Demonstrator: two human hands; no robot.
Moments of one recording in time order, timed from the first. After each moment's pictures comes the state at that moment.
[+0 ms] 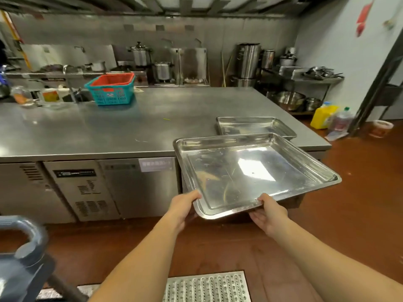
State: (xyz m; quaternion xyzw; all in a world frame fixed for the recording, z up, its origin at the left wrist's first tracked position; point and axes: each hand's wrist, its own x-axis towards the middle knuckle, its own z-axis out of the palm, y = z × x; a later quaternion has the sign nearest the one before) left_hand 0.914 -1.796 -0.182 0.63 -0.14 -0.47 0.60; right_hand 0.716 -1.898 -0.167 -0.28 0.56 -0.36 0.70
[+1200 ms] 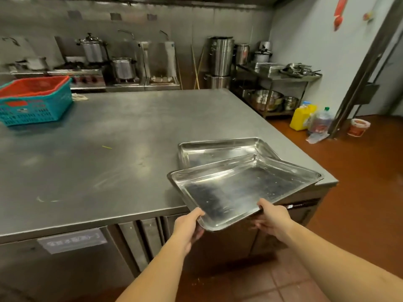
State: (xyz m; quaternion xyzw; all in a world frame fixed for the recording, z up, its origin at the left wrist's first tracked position) left_hand 0.989 -2.242 -0.226 0.62 -0.07 -0.53 0.57; right_hand 0.796 -2.347 -0.189 -0.38 0.64 -0.30 0.60
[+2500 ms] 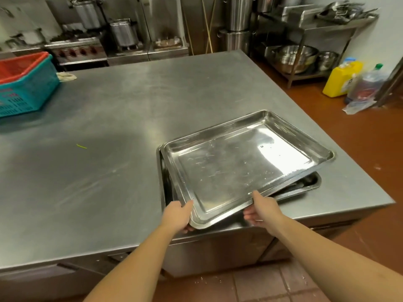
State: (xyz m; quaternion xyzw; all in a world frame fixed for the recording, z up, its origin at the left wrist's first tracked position) left_hand 1.038 -2.453 -0.255 0.84 -0.25 -0.37 0.31; right_hand 0.843 -2.573 -0.255 -0.44 0.64 -0.15 0.61
